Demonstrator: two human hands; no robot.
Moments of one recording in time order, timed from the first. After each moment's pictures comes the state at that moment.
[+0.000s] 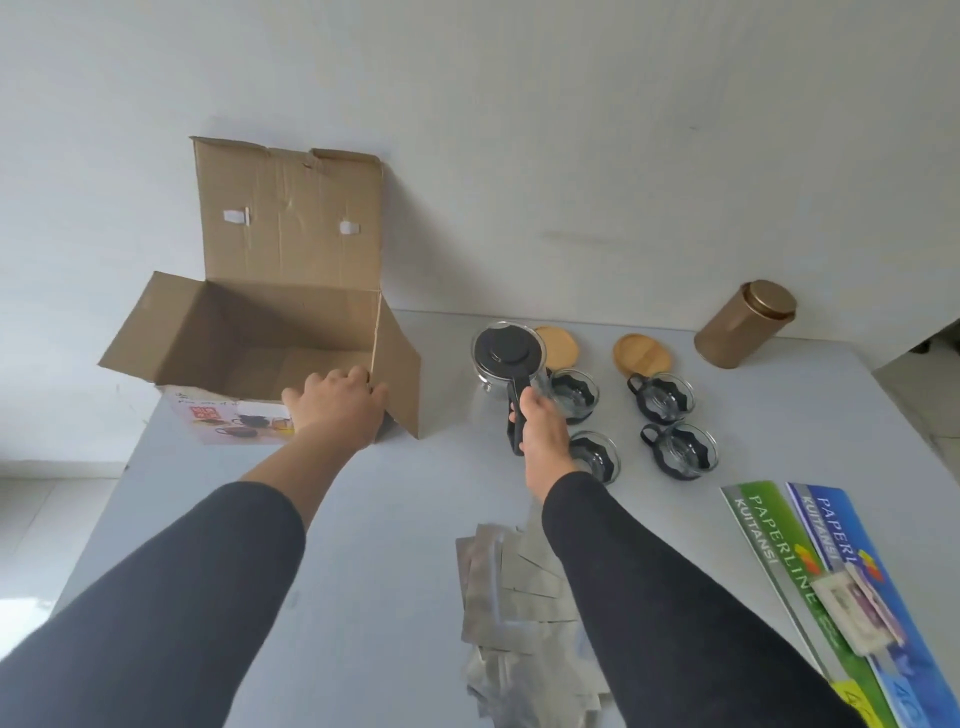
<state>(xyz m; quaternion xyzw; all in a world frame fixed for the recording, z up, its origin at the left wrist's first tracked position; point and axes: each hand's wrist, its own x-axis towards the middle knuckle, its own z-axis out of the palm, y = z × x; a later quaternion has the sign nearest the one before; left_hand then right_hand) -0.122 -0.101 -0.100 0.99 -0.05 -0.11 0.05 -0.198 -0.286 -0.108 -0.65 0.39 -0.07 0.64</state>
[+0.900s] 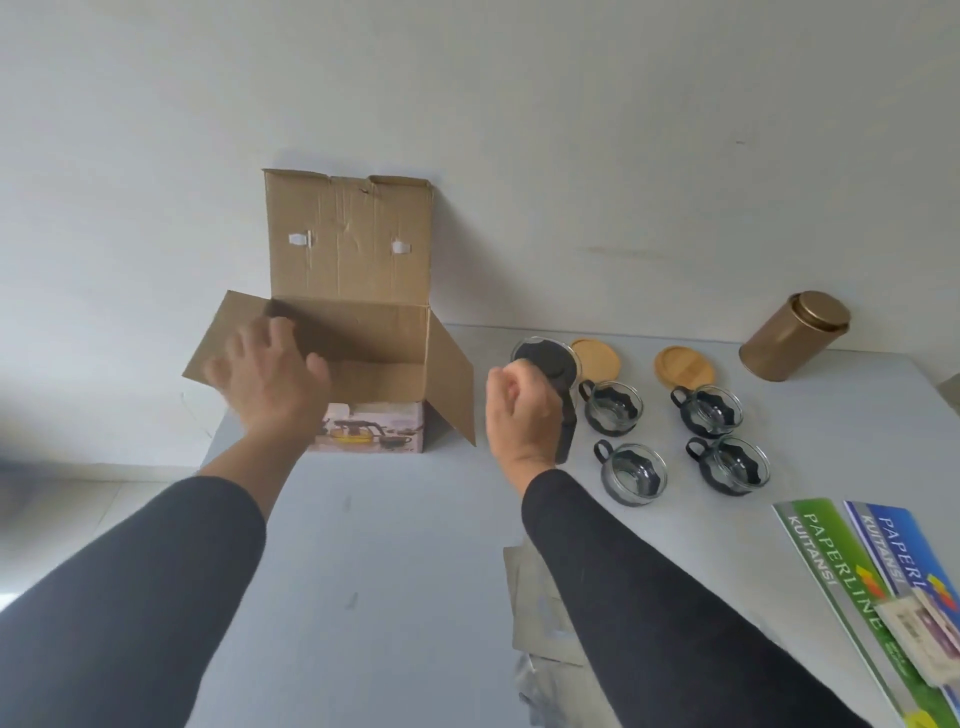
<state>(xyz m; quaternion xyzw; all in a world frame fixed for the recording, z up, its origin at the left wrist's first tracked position) -0.098 -0.020 -0.073 0.98 0.09 0.13 0.14 -0.176 -0.220 -0.090 -0.84 0.20 -0.28 0.43</state>
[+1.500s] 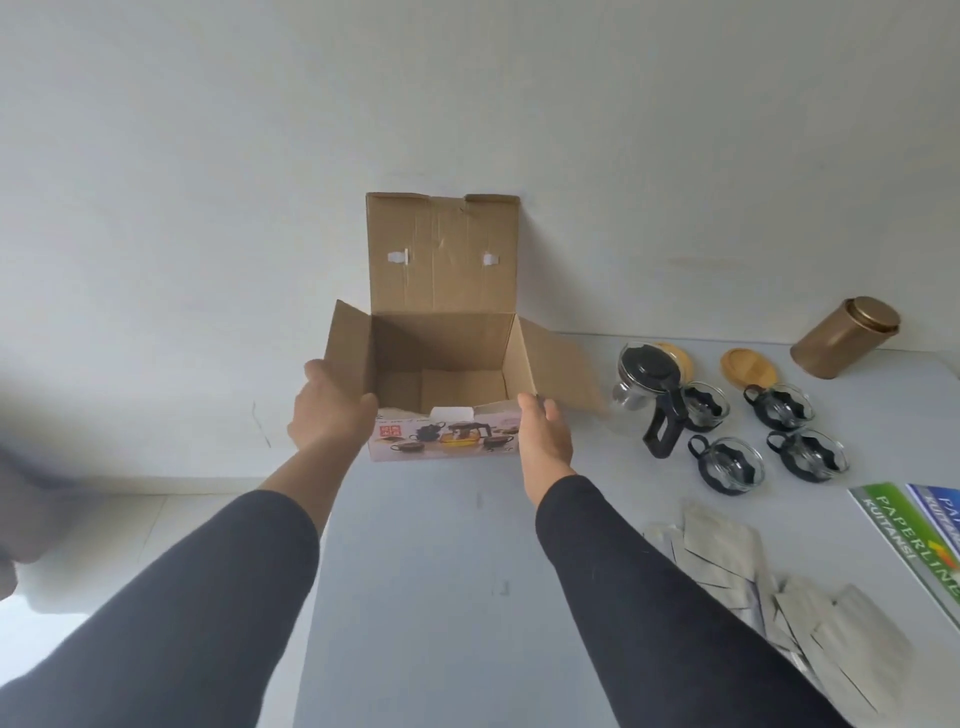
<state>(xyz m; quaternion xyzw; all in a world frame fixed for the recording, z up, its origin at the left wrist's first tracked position) -0.081 0.122 -0.074 0.92 0.15 -0.06 0.35 -0.155 -0.060 -0.086 -0.68 0.44 -0.07 0.59</state>
